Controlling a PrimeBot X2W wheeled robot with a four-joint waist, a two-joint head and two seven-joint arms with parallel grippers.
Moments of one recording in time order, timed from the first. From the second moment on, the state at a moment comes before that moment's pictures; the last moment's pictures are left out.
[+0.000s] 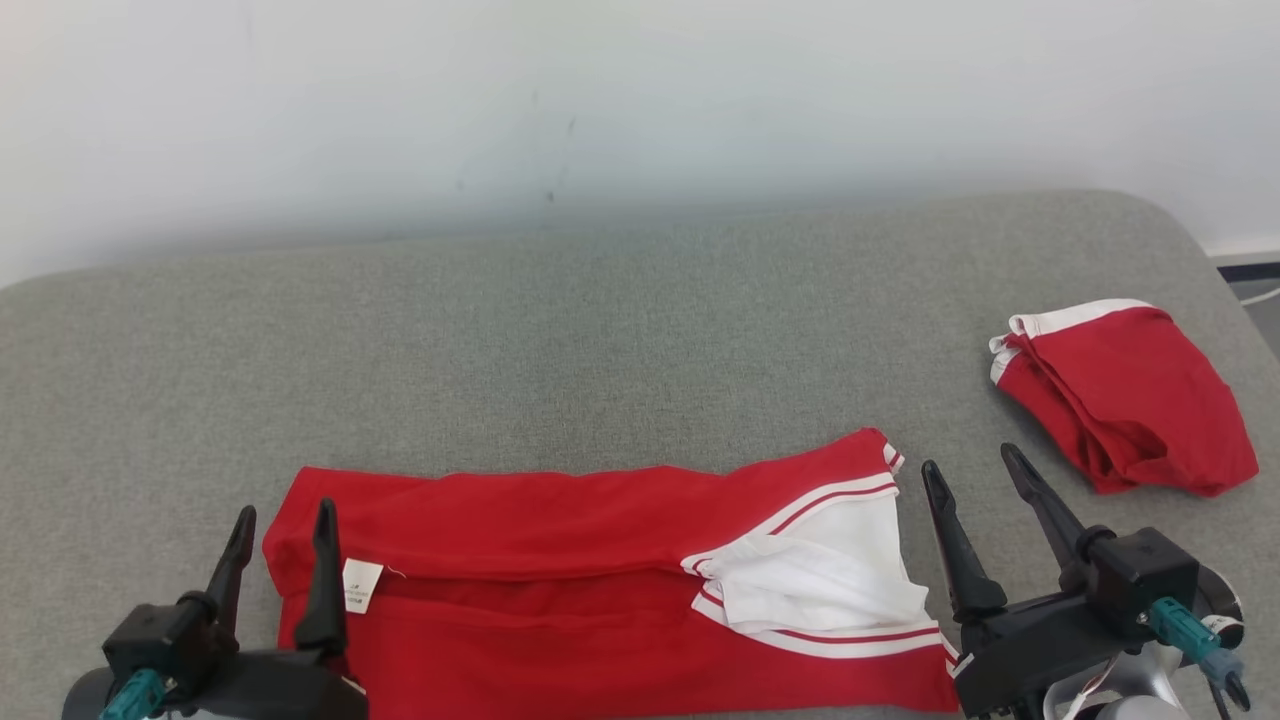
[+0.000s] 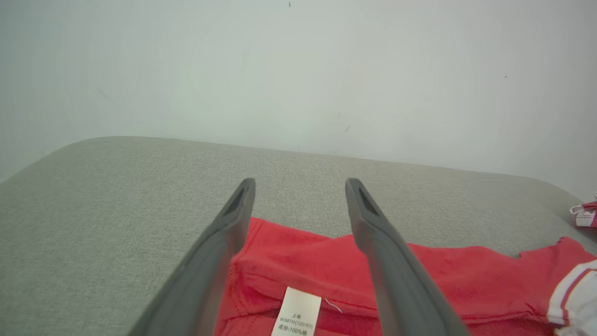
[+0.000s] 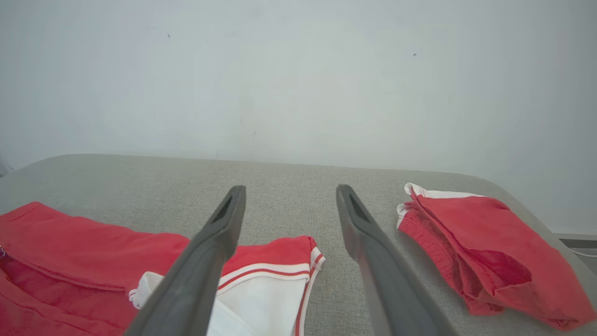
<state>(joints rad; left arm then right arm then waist) -0.12 0.17 -0.20 0.26 -0.32 0.04 -0.25 -0.03 -0.28 0.25 -0.05 0.35 -0.12 -0.10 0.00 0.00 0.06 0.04</state>
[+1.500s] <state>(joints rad) 0.02 0.23 -0.20 0.16 -0.28 0.06 -0.19 -0.04 -0.19 0.23 0.23 0.35 -0.12 -0.09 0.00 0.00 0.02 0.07</state>
